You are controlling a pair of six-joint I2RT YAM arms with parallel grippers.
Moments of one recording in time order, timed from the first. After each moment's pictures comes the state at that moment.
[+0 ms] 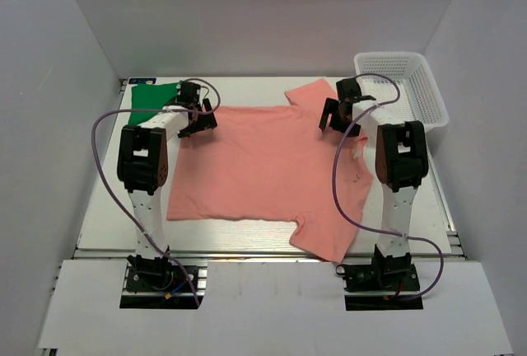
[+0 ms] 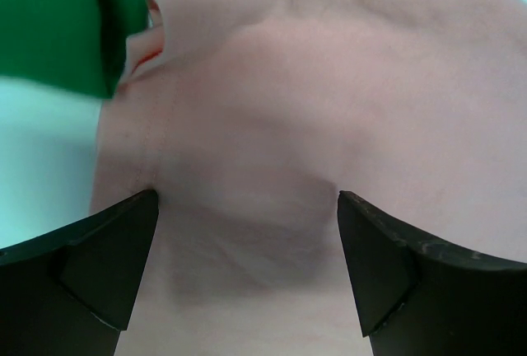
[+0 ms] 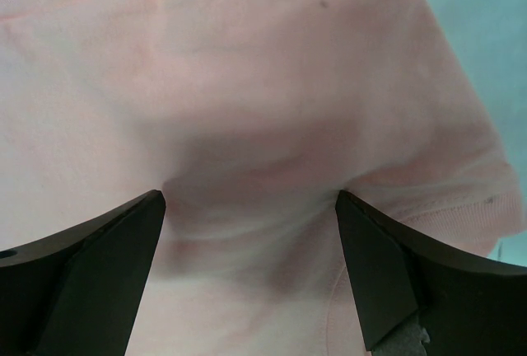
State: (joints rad) left arm -0.15 2.12 1.53 -0.38 -0.14 -0.40; right arm 0.20 2.14 1.59 -0.50 0.09 0.38
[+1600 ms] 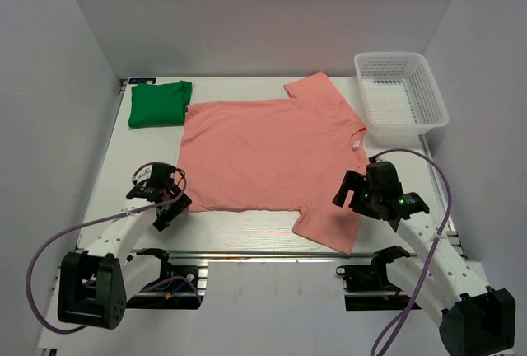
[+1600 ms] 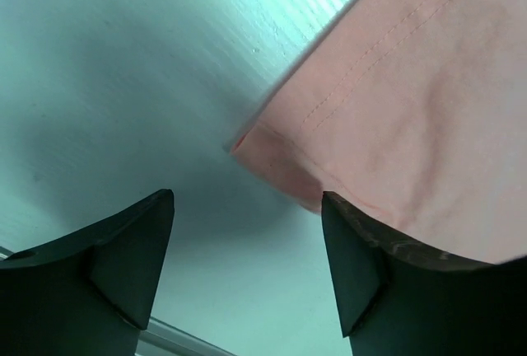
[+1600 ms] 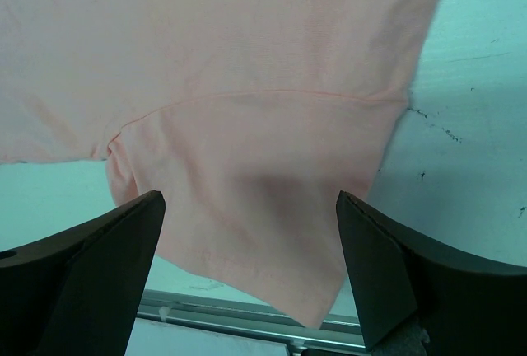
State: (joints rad) left arm -0.13 1.06 0.50 -0.66 -0.23 -0.87; right arm 0.31 0.81 0.52 -0.65 -0.05 0.56
